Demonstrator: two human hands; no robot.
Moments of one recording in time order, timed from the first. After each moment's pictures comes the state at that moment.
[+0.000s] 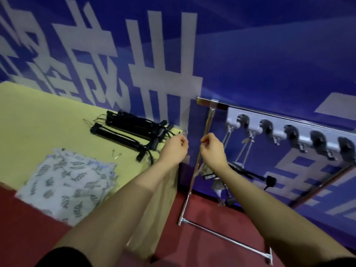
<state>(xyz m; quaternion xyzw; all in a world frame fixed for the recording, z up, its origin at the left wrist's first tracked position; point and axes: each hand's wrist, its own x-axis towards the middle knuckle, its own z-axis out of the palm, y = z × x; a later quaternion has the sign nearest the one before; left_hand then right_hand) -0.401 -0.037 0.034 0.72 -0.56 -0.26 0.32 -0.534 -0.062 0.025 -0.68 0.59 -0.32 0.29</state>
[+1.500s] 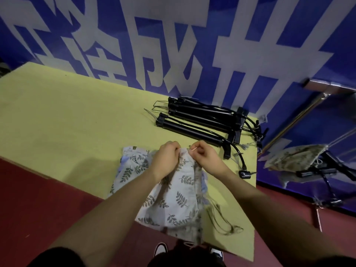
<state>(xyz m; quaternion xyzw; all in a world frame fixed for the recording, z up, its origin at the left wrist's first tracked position) -0.024 0.011 -0.053 0.71 -0.63 -0.22 0.22 -0.180 -0.024 -0.064 -0.66 0.48 -0.26 0.52</state>
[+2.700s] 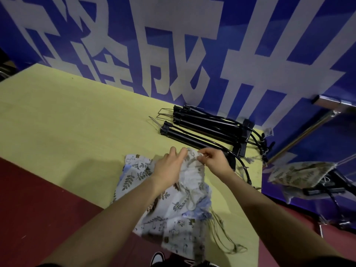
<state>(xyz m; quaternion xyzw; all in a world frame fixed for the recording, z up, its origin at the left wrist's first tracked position) -0.016 0.008 -0.033 0.68 -0.72 -0.13 0.05 -0.176 -0.063 -0.061 -0.65 0.56 -0.23 0.46</state>
